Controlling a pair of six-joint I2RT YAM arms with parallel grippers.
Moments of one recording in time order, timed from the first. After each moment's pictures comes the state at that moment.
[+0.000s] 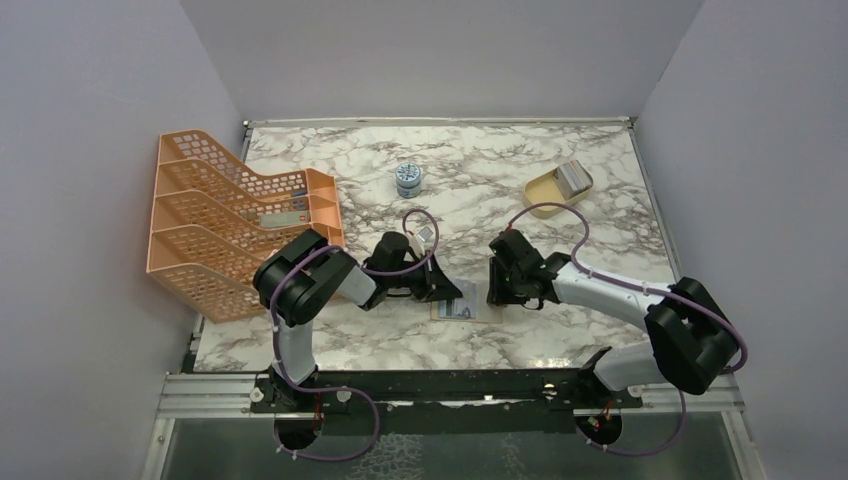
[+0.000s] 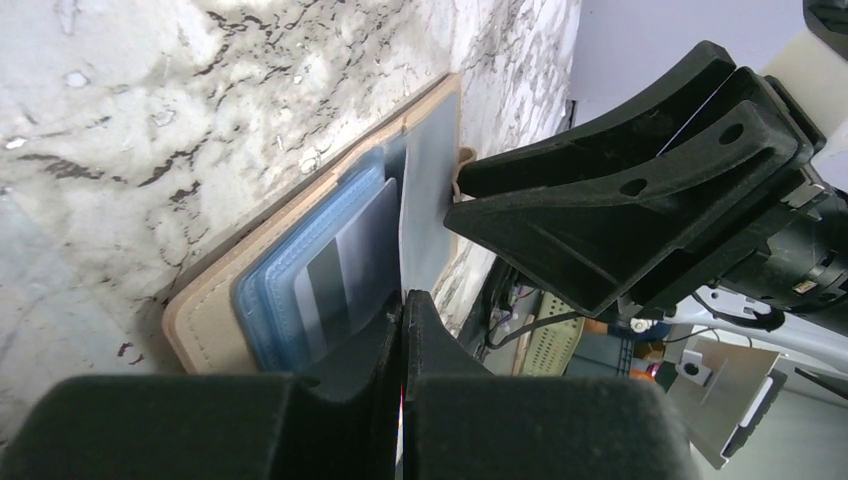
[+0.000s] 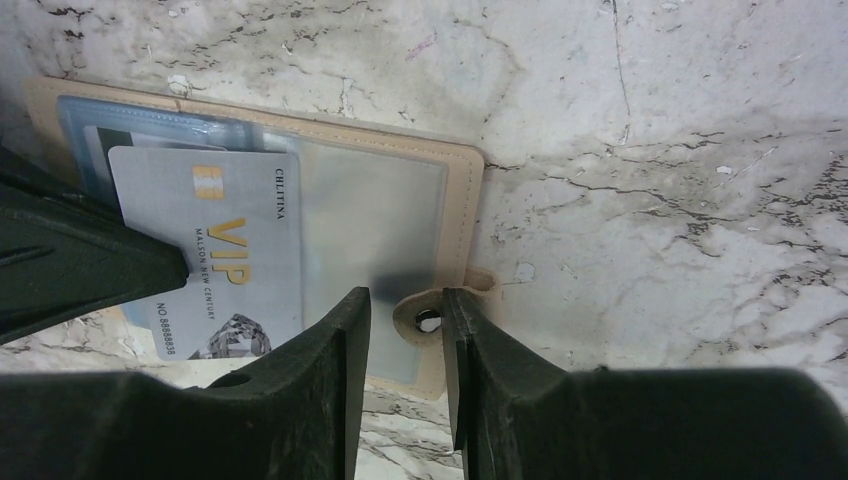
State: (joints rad) left arm -0.66 1.89 0.58 0.80 0.69 -1.12; right arm 0.70 1.38 0.68 -0.40 0.09 0.66
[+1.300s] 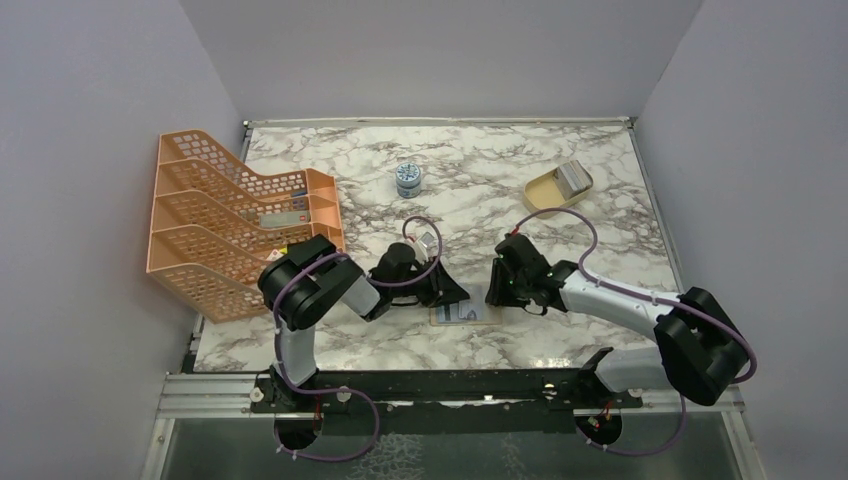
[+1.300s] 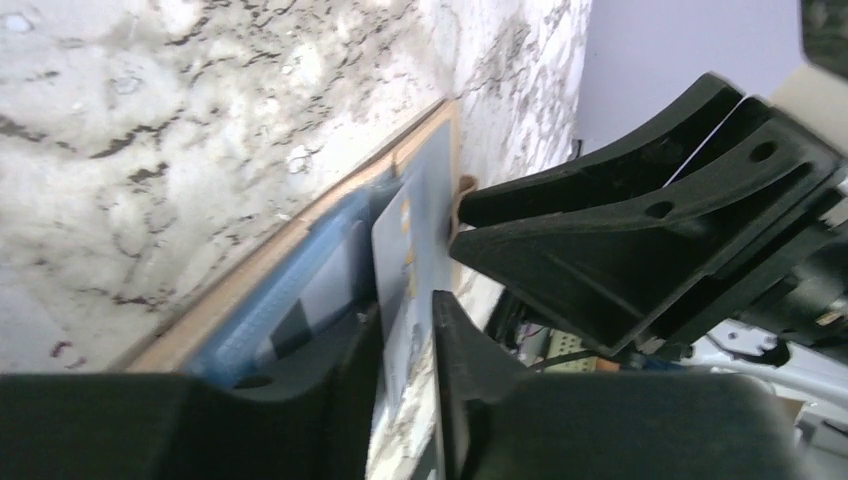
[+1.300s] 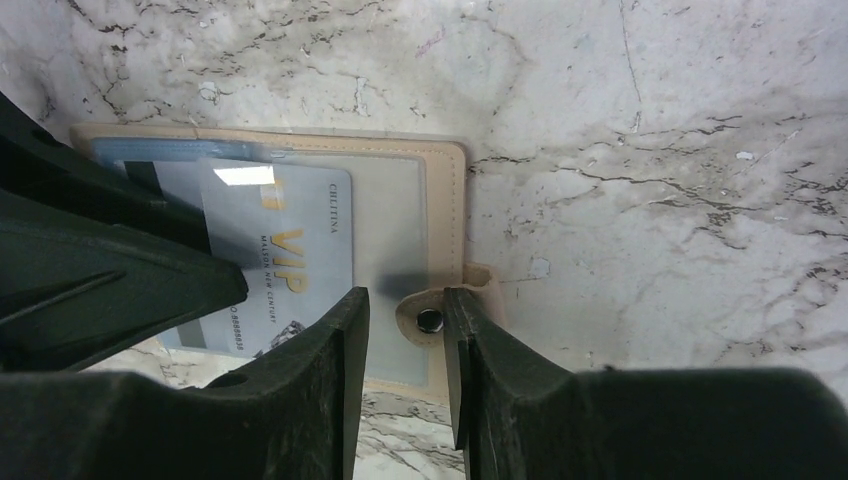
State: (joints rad) left arm -0.74 1.91 0.53 0.92 0.51 -1.19; right arm 0.70 1.32 0.61 -0.31 0.08 0.72
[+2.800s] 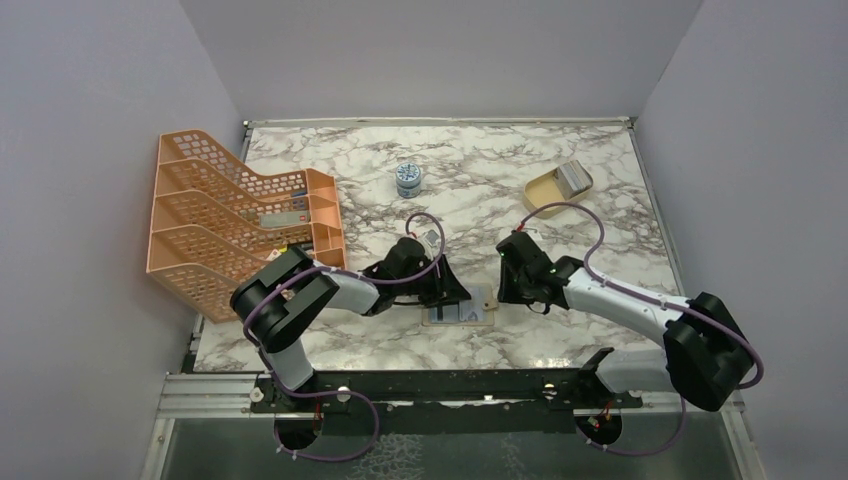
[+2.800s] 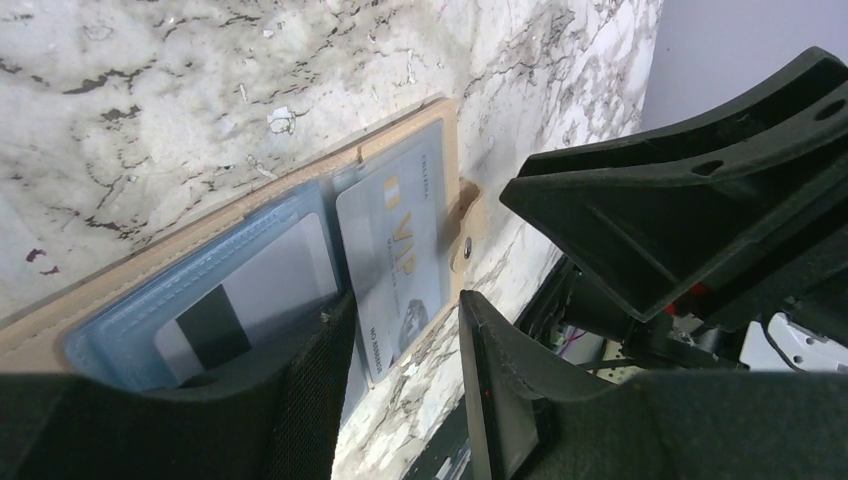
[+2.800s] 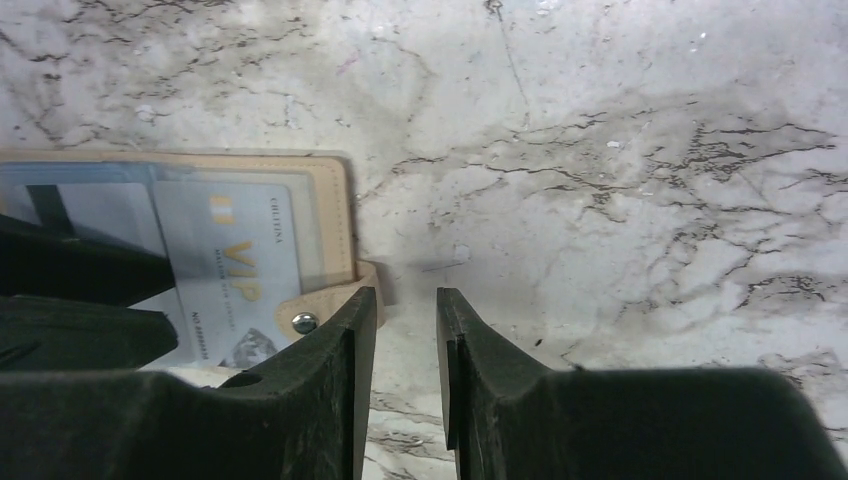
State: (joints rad) left arm -0.79 1.71 0.59 0.53 0.40 -1.07; right arm 0.70 1.28 0.66 -0.45 0.19 0.70
